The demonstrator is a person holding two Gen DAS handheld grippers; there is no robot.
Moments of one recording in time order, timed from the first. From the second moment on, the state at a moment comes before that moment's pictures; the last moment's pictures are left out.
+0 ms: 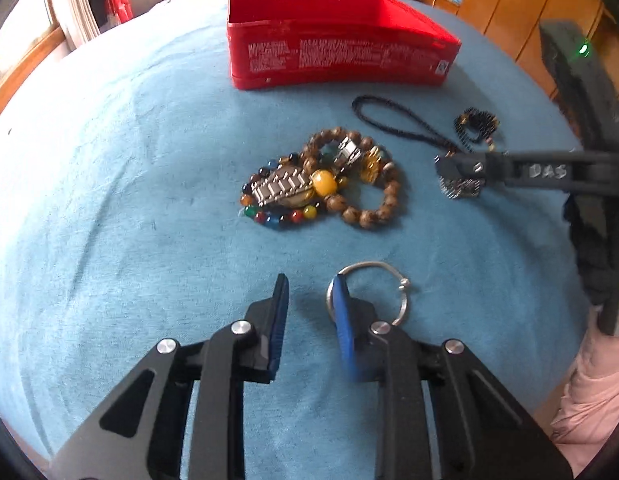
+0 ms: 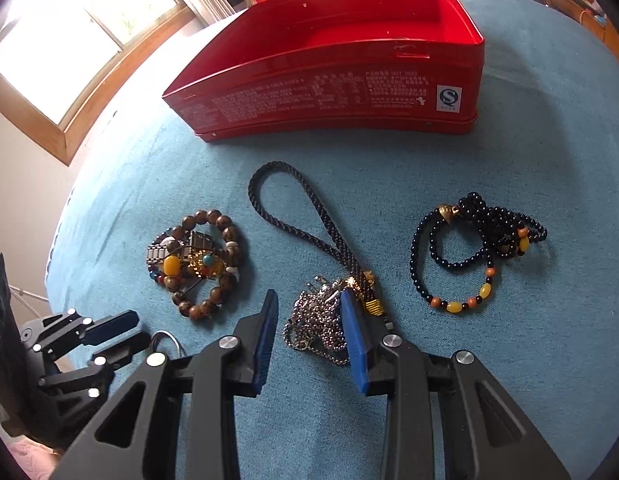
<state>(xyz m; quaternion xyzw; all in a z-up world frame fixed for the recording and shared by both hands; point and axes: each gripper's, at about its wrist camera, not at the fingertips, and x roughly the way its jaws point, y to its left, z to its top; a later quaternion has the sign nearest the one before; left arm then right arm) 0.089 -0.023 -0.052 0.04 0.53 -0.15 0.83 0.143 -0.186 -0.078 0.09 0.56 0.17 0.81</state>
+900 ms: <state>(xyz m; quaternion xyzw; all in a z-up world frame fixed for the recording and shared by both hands) 0.102 -0.036 -0.052 0.01 0.54 -0.17 0.83 0.141 -0.184 -0.074 0.09 0.56 0.17 0.81</state>
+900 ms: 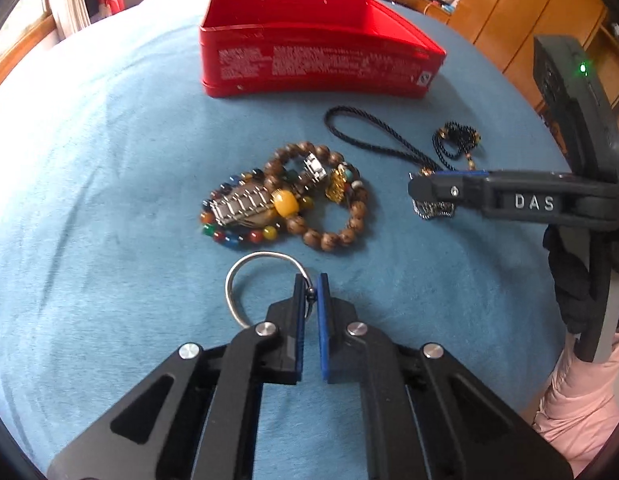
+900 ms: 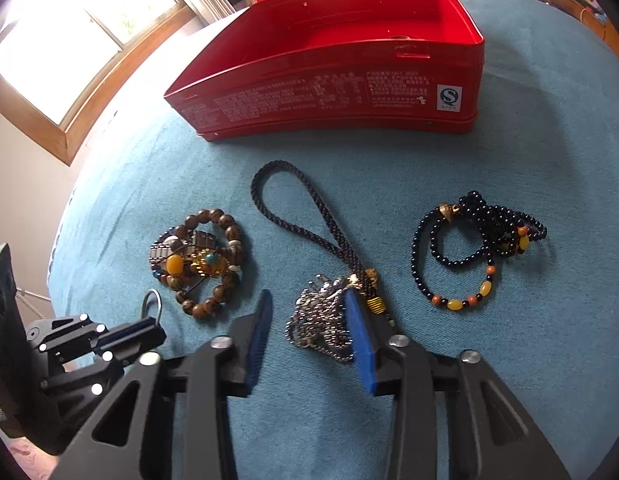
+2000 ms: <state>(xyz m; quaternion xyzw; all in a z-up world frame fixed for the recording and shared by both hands) 0.113 -0.001 0.004 -0.06 0.48 -0.17 0.86 0.122 -0.218 -0.010 0.14 0.47 0.24 0.84</state>
